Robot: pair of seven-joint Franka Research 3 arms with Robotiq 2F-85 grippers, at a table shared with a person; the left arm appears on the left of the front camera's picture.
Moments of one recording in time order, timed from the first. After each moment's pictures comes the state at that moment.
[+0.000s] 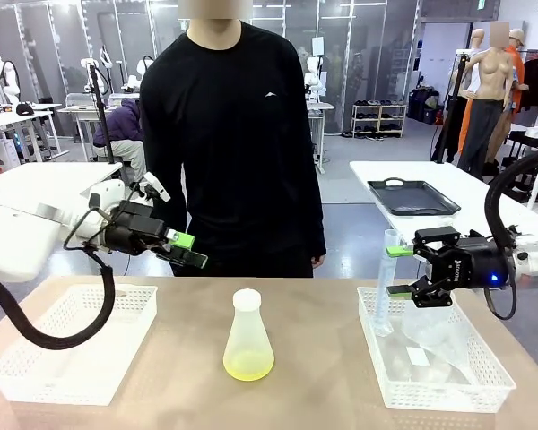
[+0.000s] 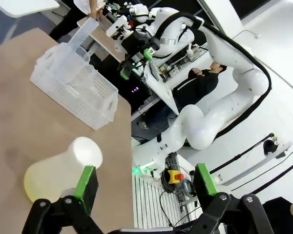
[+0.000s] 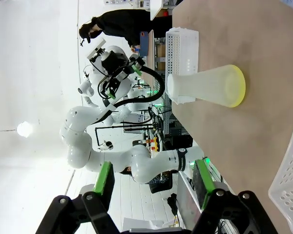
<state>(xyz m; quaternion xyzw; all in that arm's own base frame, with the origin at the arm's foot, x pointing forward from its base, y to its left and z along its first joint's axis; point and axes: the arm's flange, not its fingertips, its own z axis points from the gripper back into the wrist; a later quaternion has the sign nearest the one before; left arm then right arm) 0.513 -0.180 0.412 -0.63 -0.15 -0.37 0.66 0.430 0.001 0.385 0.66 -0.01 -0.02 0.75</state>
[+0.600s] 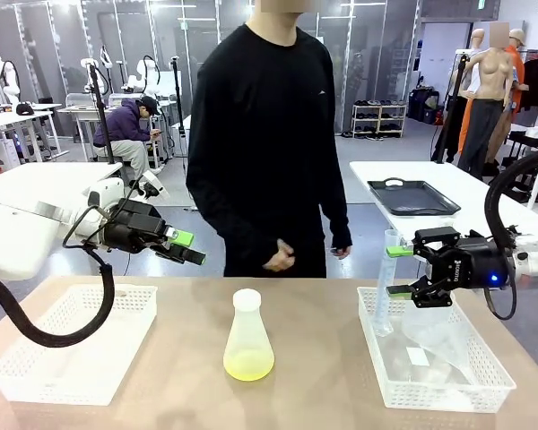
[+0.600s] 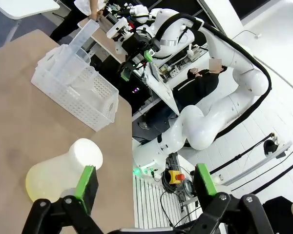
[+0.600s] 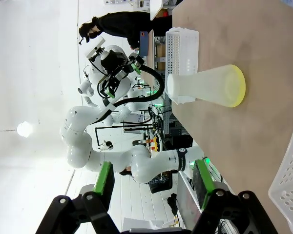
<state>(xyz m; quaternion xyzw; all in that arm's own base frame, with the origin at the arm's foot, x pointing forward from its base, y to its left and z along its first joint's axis) 0.513 -0.178 0.418 -0.63 -0.16 -0.37 0.66 0.430 0.001 0.385 0.66 -0.01 -0.02 0.75</state>
